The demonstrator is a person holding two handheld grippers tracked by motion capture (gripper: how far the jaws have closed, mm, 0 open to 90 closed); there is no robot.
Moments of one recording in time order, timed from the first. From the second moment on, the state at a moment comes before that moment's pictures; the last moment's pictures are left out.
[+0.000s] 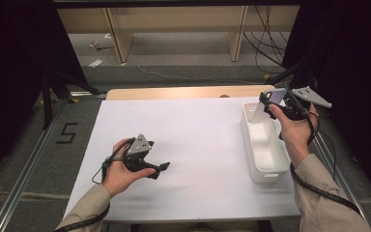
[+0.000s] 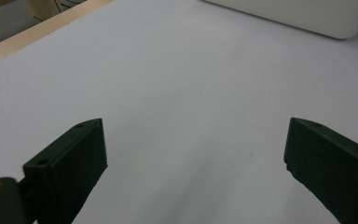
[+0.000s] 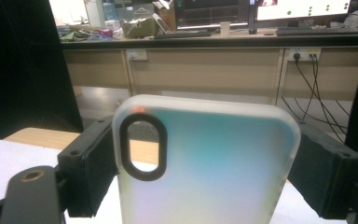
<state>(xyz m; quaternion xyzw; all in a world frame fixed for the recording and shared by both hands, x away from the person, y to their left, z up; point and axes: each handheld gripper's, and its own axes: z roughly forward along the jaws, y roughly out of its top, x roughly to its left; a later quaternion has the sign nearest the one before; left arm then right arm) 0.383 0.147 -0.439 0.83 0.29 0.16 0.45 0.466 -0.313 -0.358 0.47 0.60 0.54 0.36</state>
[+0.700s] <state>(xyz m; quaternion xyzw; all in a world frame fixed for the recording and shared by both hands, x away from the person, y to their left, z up) 0.383 0.148 -0.438 0.83 0.29 0.16 0.45 0.471 -0.311 -0.362 0.47 0.61 0.53 0.36</state>
